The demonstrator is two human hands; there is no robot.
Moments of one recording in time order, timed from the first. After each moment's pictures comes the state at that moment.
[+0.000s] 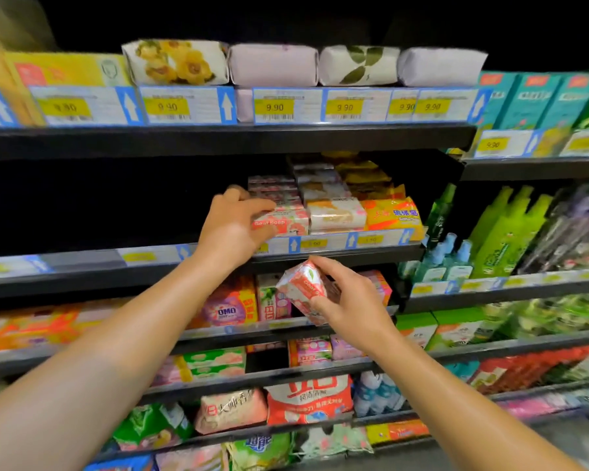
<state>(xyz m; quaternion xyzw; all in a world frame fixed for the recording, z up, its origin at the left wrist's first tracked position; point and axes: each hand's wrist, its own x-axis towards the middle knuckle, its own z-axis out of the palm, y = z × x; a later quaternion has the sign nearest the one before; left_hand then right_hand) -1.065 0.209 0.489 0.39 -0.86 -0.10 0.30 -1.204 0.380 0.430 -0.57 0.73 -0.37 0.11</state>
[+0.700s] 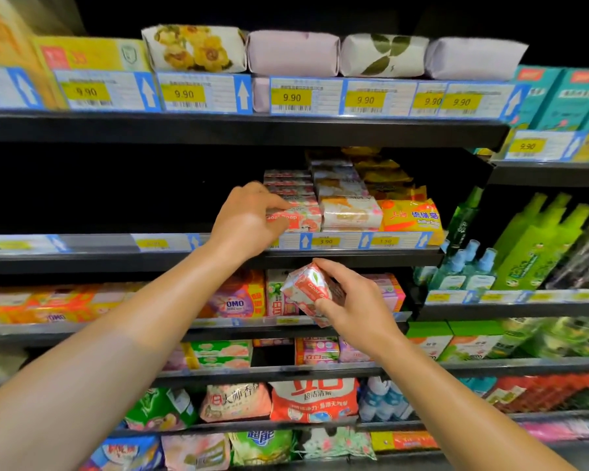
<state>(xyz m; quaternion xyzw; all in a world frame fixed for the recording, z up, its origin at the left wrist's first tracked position) -1.071 0.214 0.490 0.39 -0.86 -0.06 0.32 -1.209 0.373 0.421 -0.59 0.70 -0.37 0.14</state>
